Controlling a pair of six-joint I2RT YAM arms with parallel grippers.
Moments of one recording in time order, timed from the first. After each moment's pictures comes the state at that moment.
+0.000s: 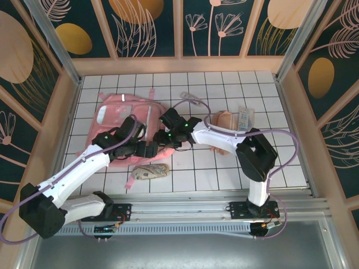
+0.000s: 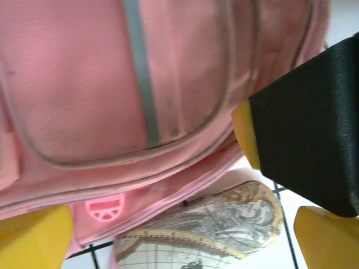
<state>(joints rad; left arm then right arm) -0.60 1.14 0.93 -0.85 -0.06 -0.44 0.93 1.87 1.39 -0.50 -0.22 0.83</state>
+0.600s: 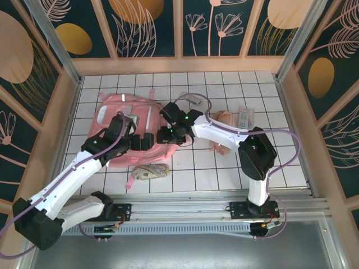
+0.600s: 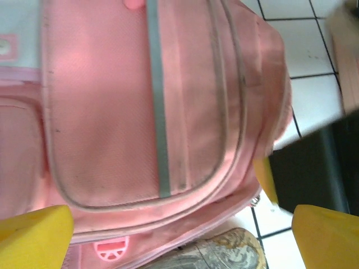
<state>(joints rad) -0.54 1.04 0.90 -0.71 -0.06 -0.45 0.92 1.87 1.49 -0.75 -0.16 0.74</state>
